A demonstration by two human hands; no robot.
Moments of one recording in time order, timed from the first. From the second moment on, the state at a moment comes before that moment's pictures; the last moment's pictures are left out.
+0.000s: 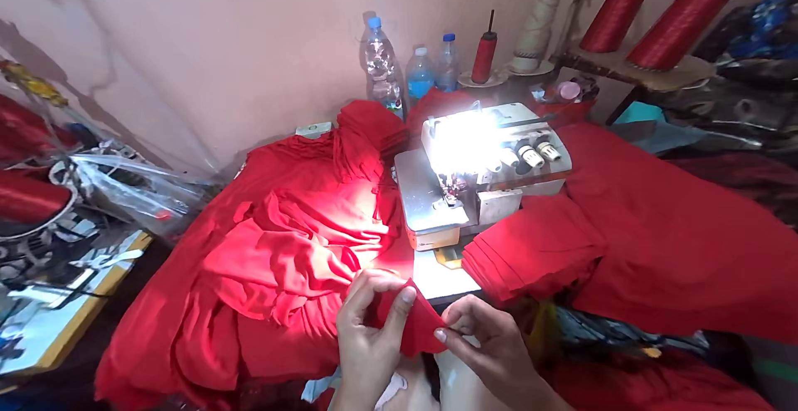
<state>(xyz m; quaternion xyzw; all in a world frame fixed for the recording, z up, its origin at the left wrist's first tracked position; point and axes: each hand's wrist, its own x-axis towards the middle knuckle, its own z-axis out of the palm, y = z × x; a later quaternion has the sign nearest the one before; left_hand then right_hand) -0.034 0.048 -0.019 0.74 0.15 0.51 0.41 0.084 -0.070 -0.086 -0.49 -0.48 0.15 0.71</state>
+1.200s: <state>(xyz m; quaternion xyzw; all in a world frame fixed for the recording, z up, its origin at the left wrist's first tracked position) 0.096 0.092 -0.028 0.91 0.25 0.25 0.22 0.183 -0.017 -0.066 -0.67 -0.29 0.17 0.66</state>
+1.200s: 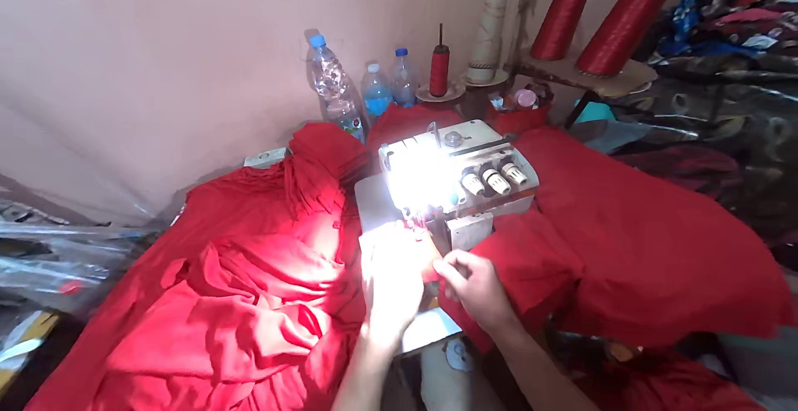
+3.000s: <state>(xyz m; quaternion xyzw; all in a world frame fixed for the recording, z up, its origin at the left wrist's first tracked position) -0.030 -0.021 -0.009 0.73 -0.13 0.37 0.56 0.096 -0.126 -0.004 -0.26 -0.56 0.11 0.78</state>
